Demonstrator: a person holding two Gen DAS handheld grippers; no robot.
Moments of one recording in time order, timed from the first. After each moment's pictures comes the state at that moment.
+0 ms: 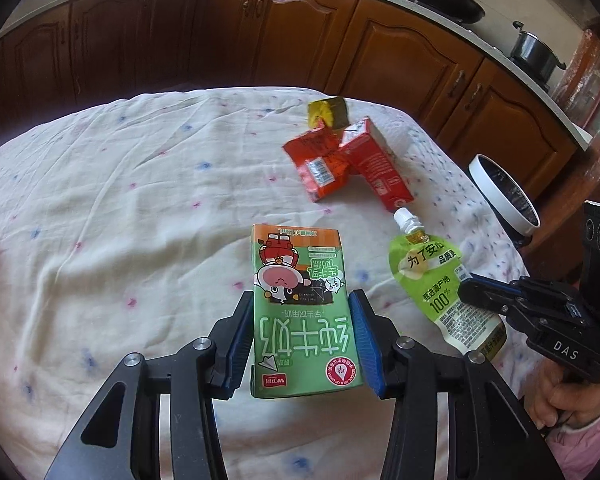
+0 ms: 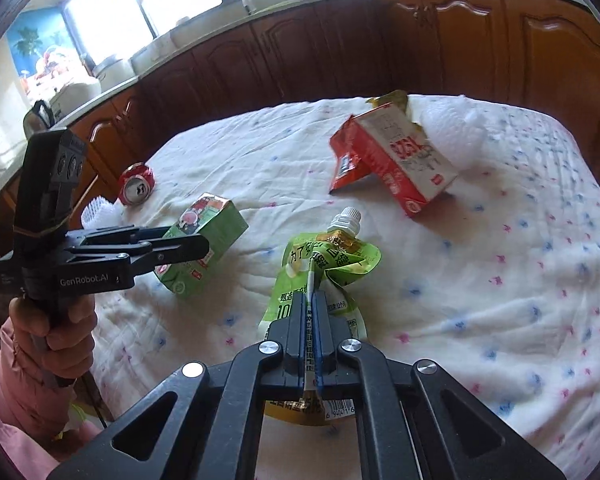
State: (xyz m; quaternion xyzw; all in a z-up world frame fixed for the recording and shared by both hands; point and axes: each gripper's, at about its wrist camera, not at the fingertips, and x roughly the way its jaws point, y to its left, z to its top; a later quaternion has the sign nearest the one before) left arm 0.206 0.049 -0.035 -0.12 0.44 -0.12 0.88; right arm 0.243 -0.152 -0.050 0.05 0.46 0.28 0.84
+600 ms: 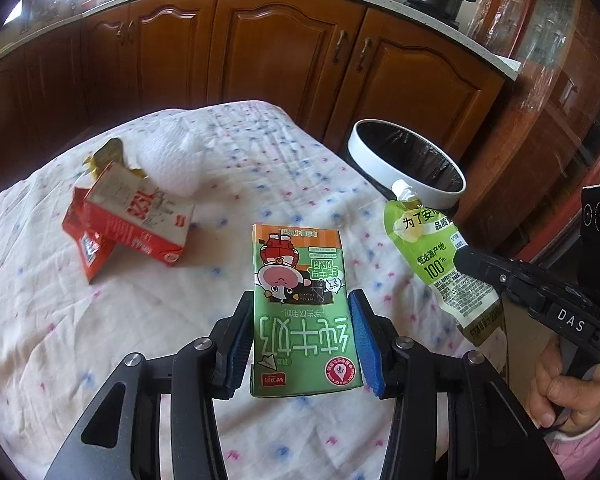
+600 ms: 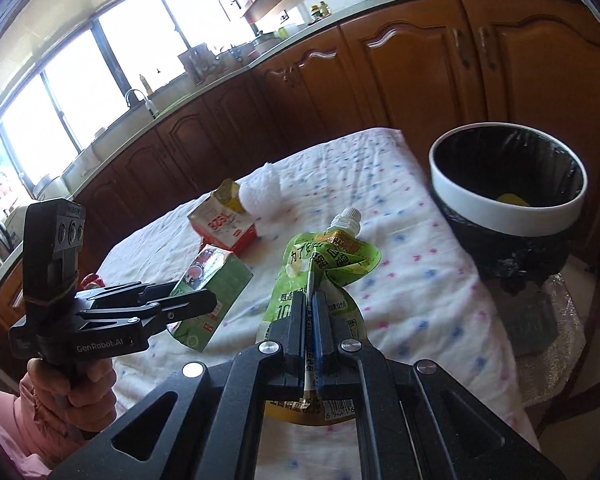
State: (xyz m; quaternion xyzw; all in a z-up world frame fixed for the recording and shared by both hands) left arm 0.256 -0.109 -0.016 -0.03 0.42 -0.24 0.87; right arm 0.202 -0.315 -0.018 0.16 0.39 0.11 0.90
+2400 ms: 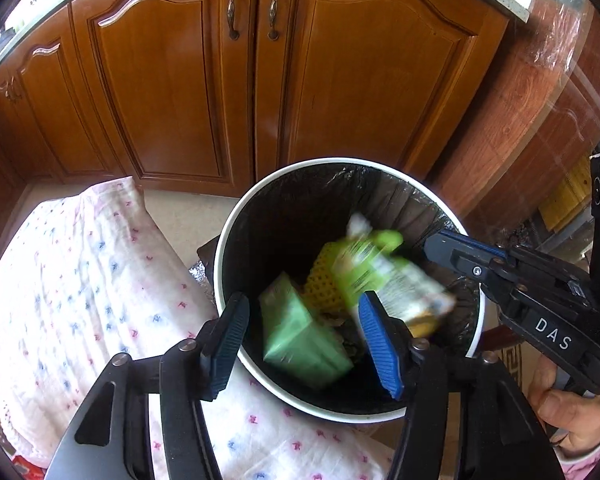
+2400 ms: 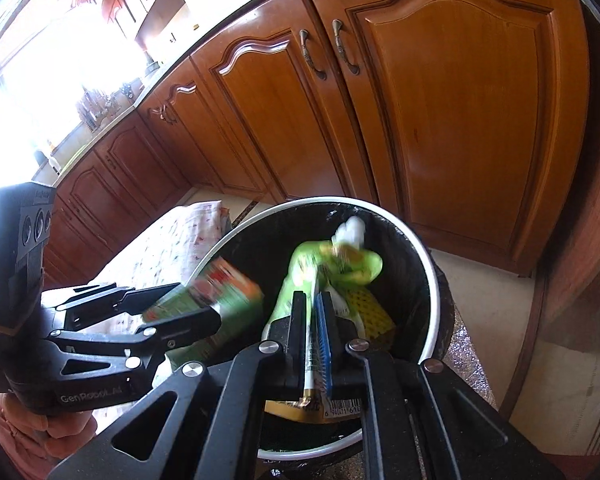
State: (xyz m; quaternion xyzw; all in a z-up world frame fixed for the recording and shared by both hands) left arm 0.490 -0.340 -0.042 0.08 0.48 -0.29 0.83; right arm 0.338 -0.493 -0.035 0.20 0.41 -0.02 0.89
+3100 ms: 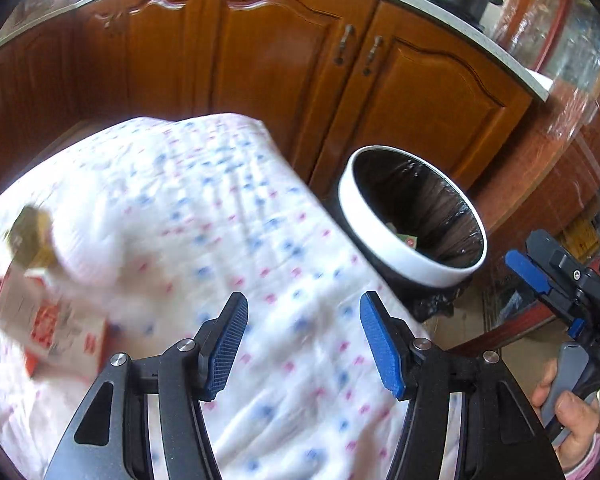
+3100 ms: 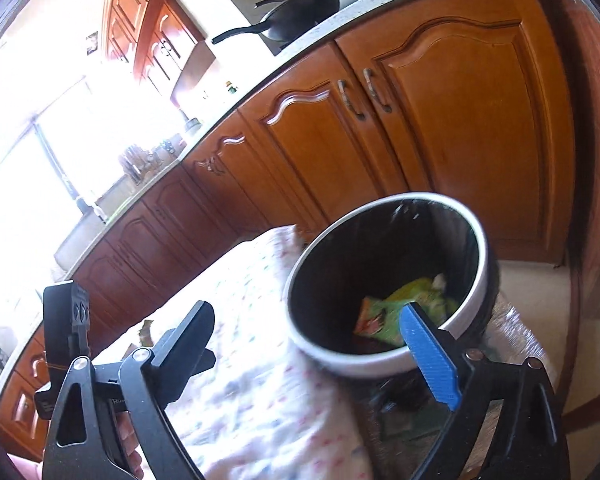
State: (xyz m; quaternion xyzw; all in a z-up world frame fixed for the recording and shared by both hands) left arm 0.363 -0.183 -0.036 -0.06 0.45 -0.21 0.86; right arm 0.260 -0.429 -0.014 0.27 0.31 0.02 0.91
